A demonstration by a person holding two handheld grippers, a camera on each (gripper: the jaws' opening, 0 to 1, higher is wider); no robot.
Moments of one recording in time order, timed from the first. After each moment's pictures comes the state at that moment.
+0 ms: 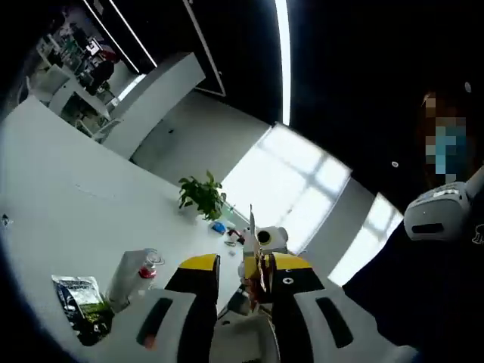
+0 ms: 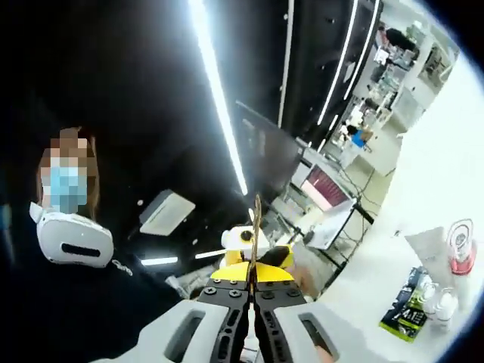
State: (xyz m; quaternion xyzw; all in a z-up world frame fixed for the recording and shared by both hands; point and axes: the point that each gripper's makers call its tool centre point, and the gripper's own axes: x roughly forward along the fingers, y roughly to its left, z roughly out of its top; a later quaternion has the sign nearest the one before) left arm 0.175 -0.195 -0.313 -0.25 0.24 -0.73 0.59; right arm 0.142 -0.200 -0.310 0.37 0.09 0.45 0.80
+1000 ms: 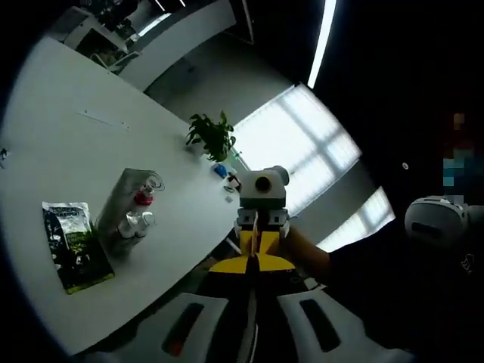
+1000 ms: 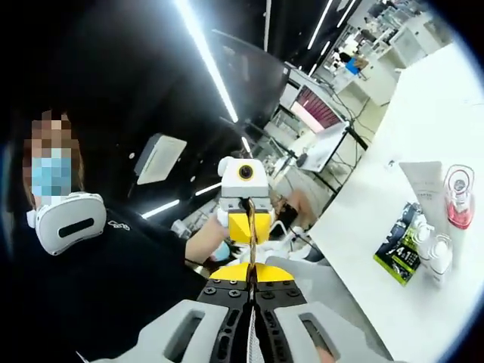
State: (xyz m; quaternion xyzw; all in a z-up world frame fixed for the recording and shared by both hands) left arm 0.133 -0.193 -0.364 -0.23 0.40 -0.70 0.54; right arm 0.113 -0.191 -0.363 0.35 0.26 0.48 0.76
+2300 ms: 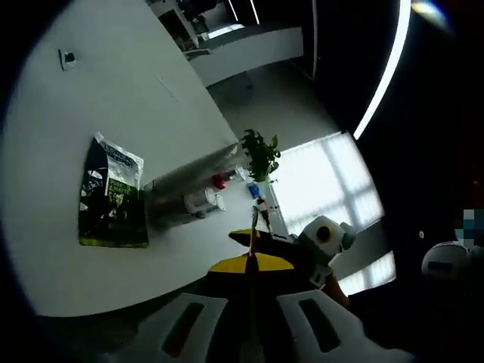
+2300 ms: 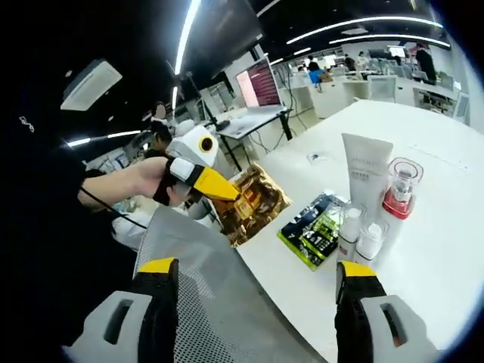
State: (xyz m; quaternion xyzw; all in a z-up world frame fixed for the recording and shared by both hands) left arm 0.175 -0.174 -0.456 -0.33 0.48 -0.57 0.58; right arm 0.127 -0.208 -0.477 0.10 0.35 0.30 0.88
